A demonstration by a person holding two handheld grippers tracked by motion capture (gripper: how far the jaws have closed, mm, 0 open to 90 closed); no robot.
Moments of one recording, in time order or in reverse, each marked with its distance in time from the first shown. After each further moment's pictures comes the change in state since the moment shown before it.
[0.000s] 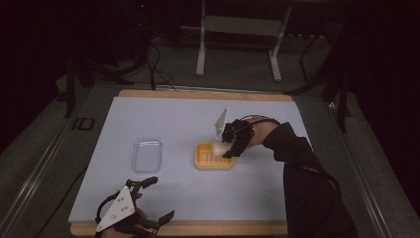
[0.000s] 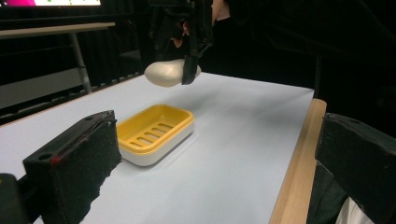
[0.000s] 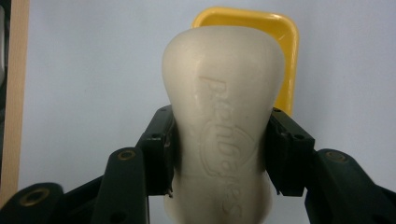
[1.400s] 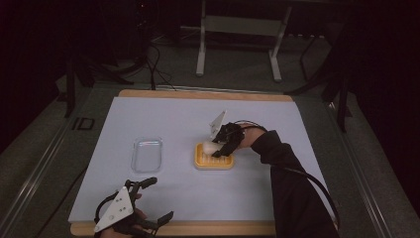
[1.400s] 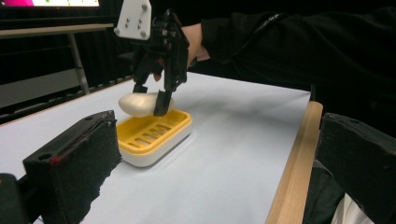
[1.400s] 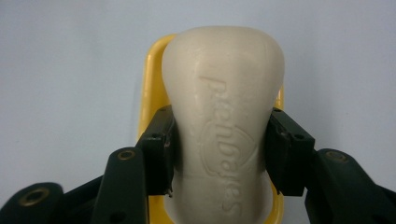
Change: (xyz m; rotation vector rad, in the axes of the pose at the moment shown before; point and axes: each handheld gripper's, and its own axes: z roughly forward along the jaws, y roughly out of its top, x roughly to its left) left arm 0.000 0.000 -0.002 -0.010 -0.006 -0.012; right arm -0.028 -0.011 0.058 -0.184 0.000 0.030
